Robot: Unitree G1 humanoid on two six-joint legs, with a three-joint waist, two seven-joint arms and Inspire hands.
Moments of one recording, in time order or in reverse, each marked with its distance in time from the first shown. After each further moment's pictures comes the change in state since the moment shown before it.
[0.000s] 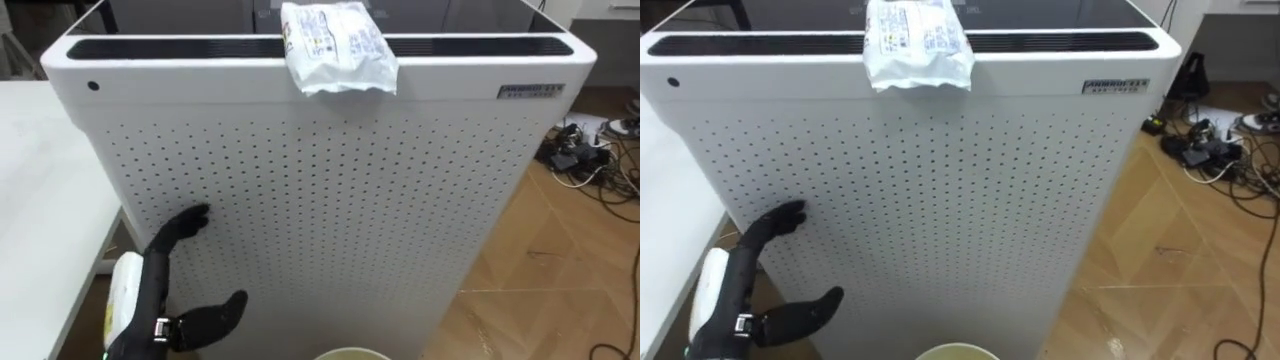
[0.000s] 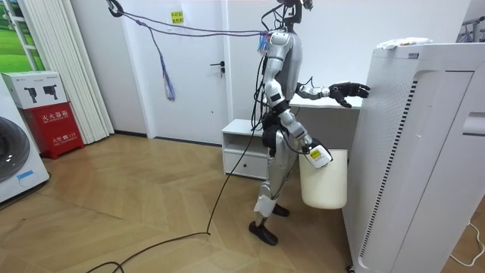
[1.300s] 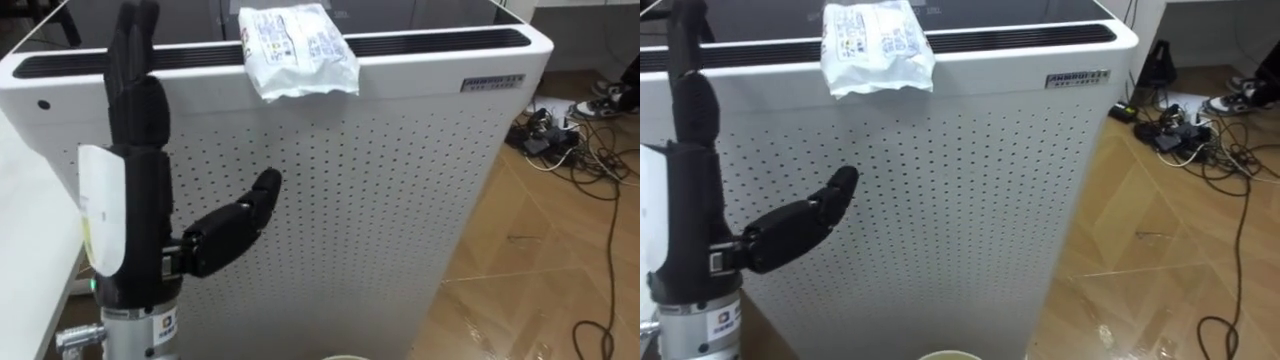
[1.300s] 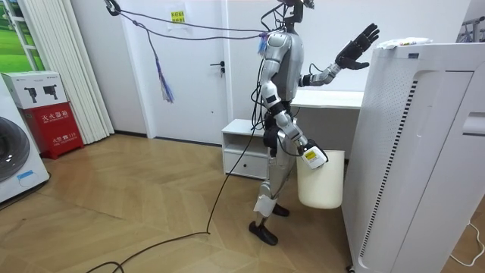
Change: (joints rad) left arm -0.162 0.040 -0.052 -0.392 0.285 -0.054 0.162; right arm 0.024 0.012 0.009 -0.004 -0.039 -0.017 0.015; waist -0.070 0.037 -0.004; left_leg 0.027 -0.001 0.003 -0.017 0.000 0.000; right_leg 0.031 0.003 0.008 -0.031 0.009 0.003
